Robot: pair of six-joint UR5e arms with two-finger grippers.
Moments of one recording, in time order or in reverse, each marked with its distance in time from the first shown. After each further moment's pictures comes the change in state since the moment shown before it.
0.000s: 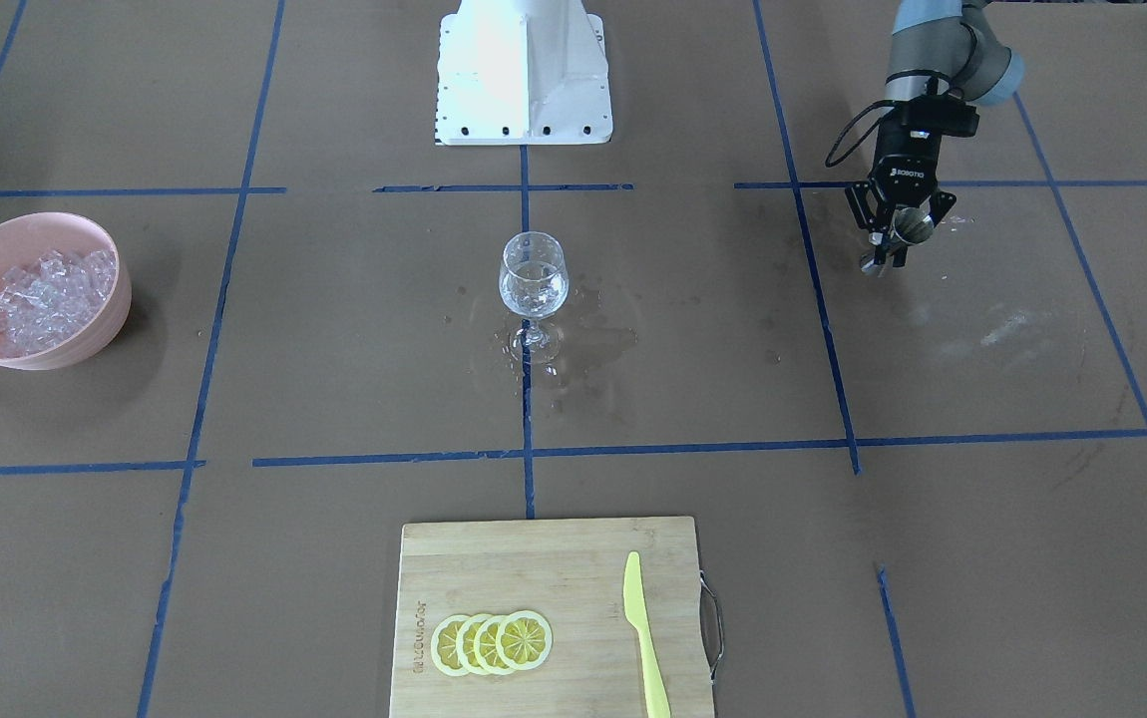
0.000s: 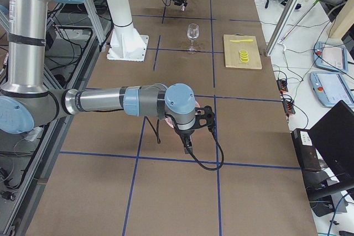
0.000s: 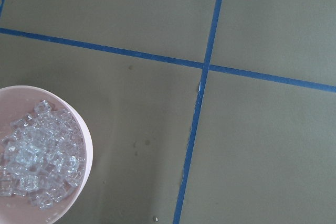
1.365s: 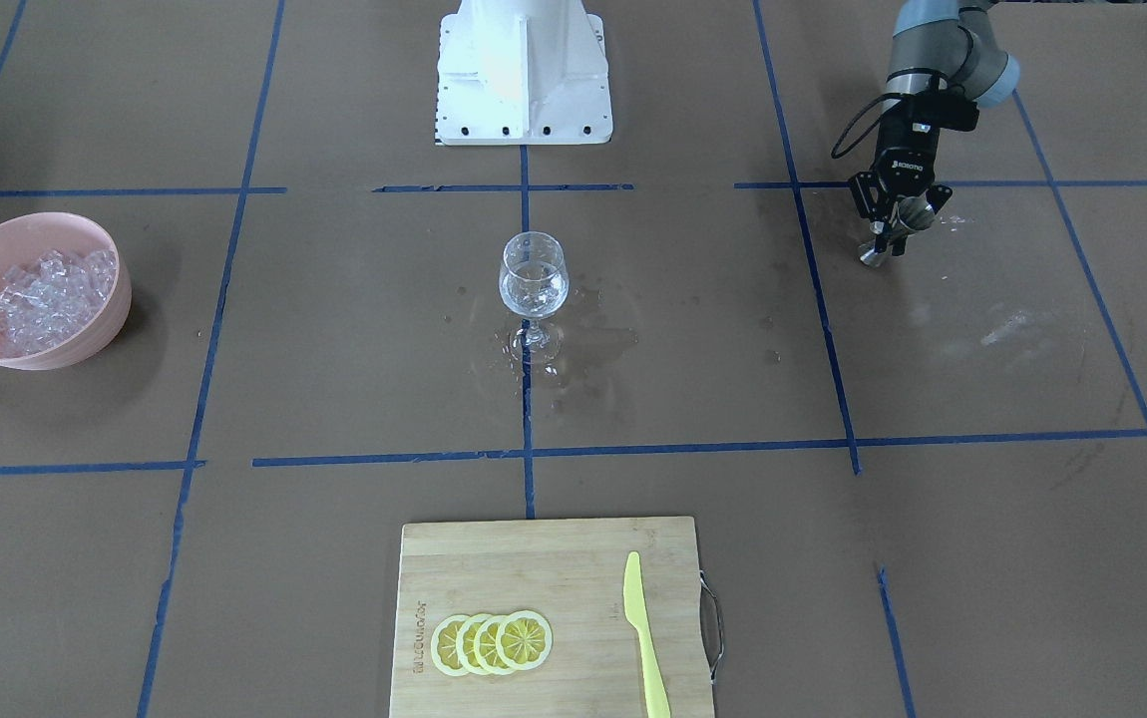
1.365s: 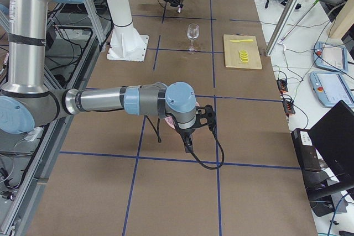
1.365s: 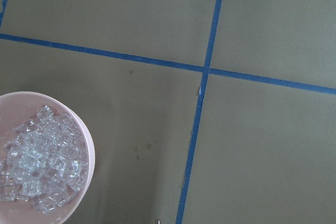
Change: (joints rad) left arm 0.106 0.002 0.111 -0.110 0.098 -0.091; right arm 0.000 0.003 0.004 0.000 0.000 0.018
